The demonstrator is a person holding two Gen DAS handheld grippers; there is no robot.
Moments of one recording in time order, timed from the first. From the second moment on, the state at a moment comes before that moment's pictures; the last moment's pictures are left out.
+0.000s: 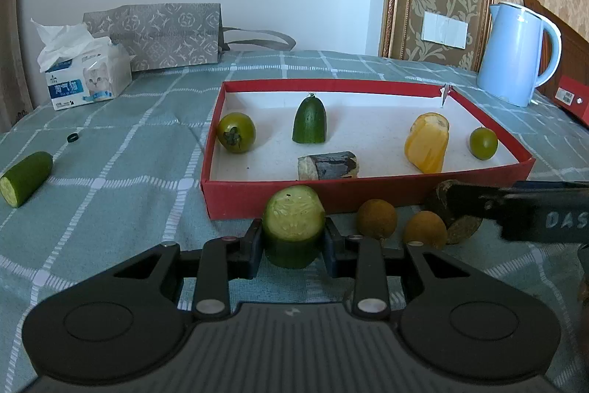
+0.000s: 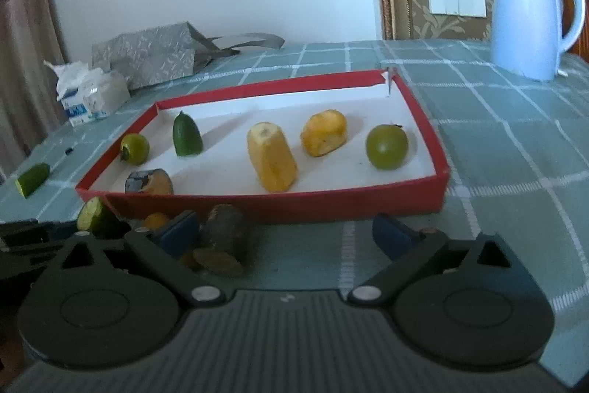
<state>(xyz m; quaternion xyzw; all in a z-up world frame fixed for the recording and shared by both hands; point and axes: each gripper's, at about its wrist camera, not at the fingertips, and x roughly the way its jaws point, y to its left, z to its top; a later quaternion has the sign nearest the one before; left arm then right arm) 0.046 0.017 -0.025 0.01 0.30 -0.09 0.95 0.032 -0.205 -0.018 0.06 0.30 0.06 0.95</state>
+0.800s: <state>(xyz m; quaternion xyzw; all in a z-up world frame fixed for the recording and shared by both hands) 0.047 0.018 -0.025 0.01 0.30 -0.09 0.95 0.026 -0.185 -0.022 0.00 0.31 0.07 0.95</state>
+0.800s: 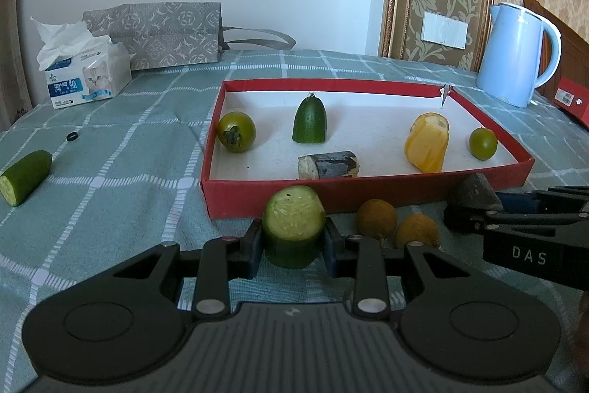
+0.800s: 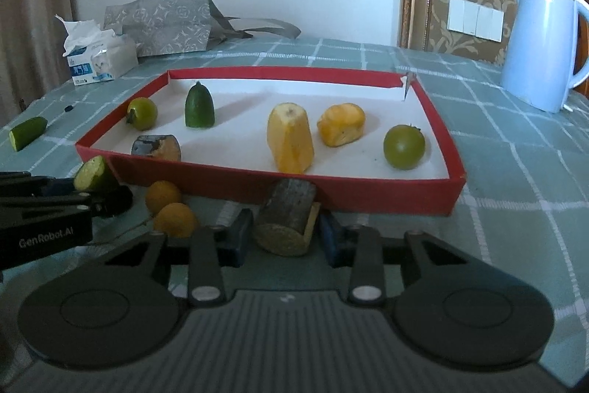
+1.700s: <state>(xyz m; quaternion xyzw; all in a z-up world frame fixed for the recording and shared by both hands) 0.035 0.041 -0.008 -0.01 0.28 -0.09 0.96 0.001 -0.199 -0.010 0.01 0.25 0.09 0.96</state>
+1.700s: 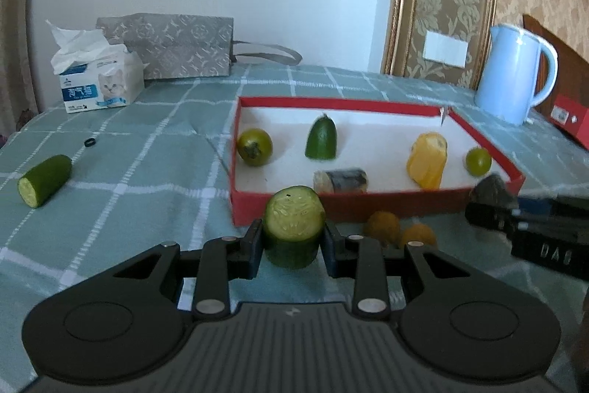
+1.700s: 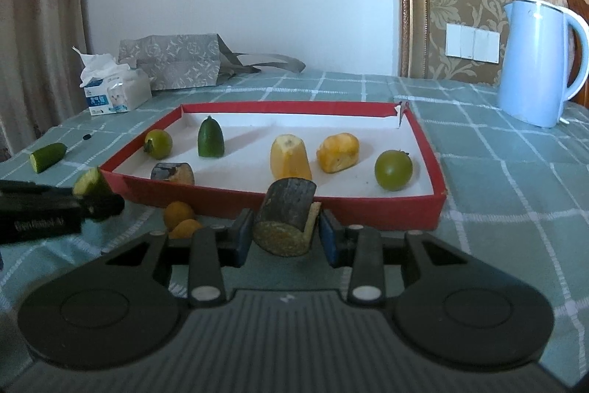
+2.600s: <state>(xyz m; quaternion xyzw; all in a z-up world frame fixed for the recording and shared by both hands) 0.145 0.005 0.003 0.04 0.27 -0.08 0.96 0.005 -0.195 -0.013 0.02 0.26 0.10 0.96</state>
